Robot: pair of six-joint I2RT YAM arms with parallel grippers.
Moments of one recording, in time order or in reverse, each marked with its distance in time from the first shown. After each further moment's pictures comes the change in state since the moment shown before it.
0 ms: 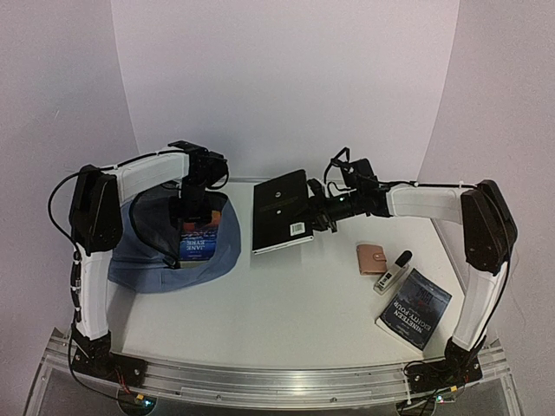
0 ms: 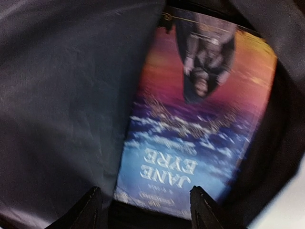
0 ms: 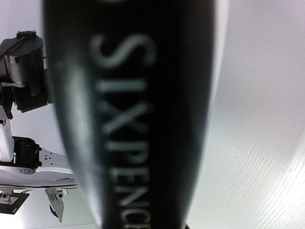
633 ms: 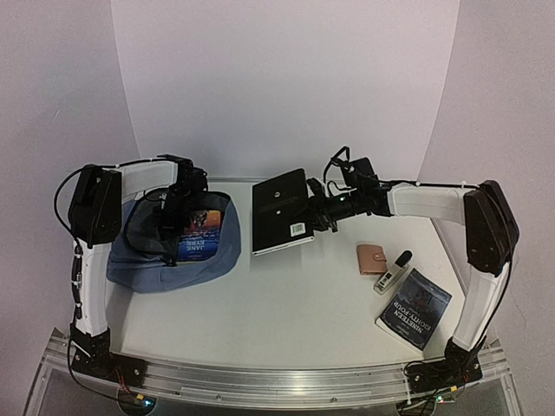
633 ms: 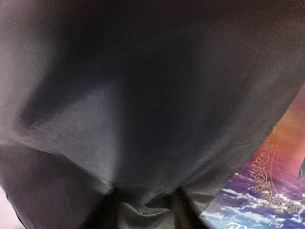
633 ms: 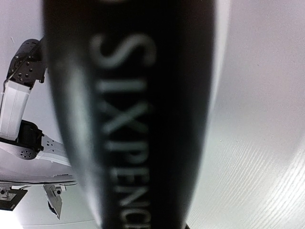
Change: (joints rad) left arm 0.156 0.079 -0.104 0.018 -0.075 0.079; right arm 0.006 -0.012 0.001 -0.027 -0.004 -0.024
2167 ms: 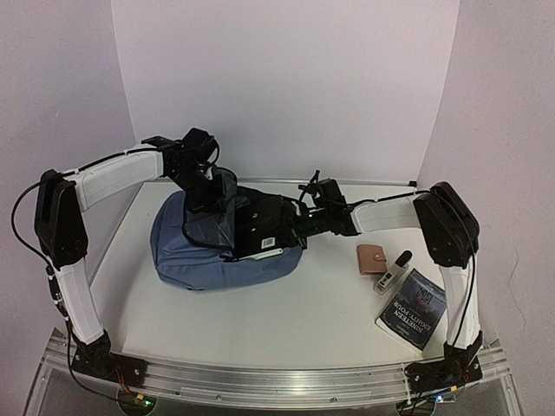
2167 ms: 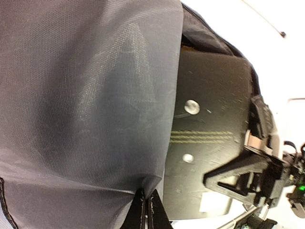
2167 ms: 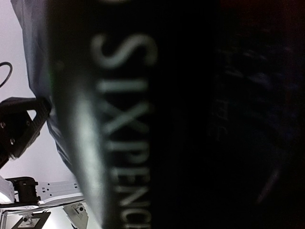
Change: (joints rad) left arm -0.174 -0.336 -0.115 0.433 0.560 0.099; right arm 0.103 0.262 0.086 0.256 0.027 0.332
